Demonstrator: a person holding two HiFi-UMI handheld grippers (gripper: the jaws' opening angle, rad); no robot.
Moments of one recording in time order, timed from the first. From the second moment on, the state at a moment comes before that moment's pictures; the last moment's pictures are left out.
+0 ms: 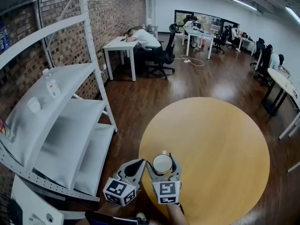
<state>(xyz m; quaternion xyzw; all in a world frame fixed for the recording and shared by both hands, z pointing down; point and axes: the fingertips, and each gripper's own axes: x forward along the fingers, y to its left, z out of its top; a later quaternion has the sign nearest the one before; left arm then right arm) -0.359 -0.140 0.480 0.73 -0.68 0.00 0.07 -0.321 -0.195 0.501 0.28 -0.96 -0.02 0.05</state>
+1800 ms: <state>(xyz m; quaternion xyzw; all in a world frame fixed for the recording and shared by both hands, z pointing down) -0.380 -0.191 0.546 0.76 -0.63 0.02 0.11 -0.332 -0.246 0.636 0.36 -0.92 0.08 0.13</state>
